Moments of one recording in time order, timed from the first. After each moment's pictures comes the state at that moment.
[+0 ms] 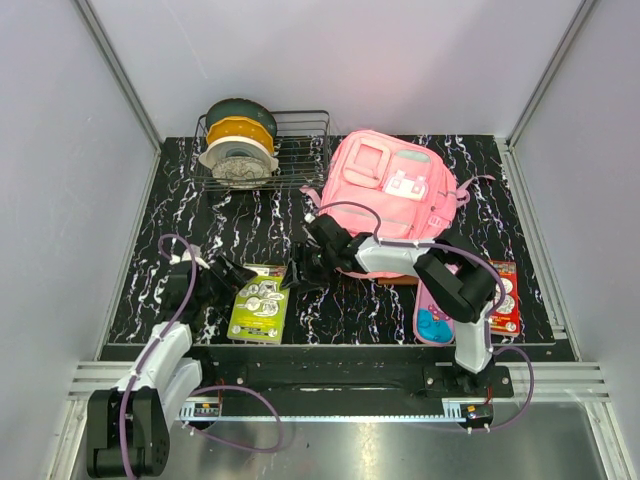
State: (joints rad) left arm 0.02 0.83 0.19 -0.04 0.33 -0.80; right arm 0.86 1.94 1.18 -0.07 -0.44 0.87
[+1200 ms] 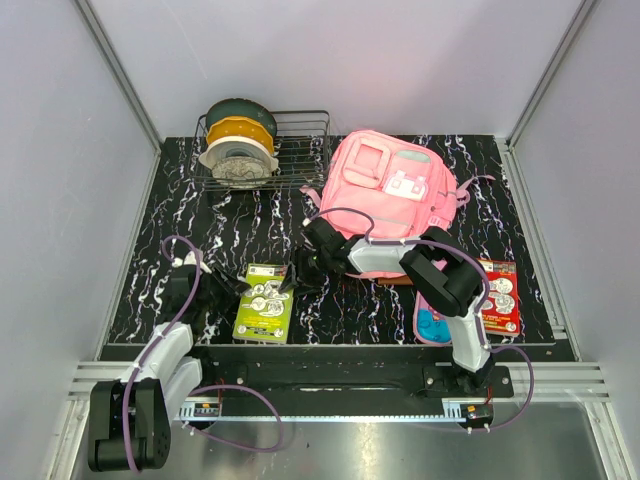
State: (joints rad) left arm 0.04 0.87 0.14 0.02 0.36 -0.73; right arm 0.87 2.05 1.23 -0.05 -0.47 0.96
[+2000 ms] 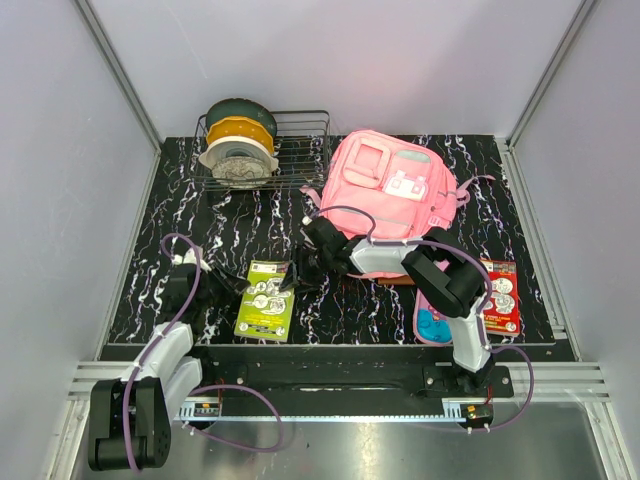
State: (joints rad) left arm 0.04 0.87 0.14 0.08 0.39 -0.73; right arm 0.86 2.03 1.20 0.02 -0.48 0.94
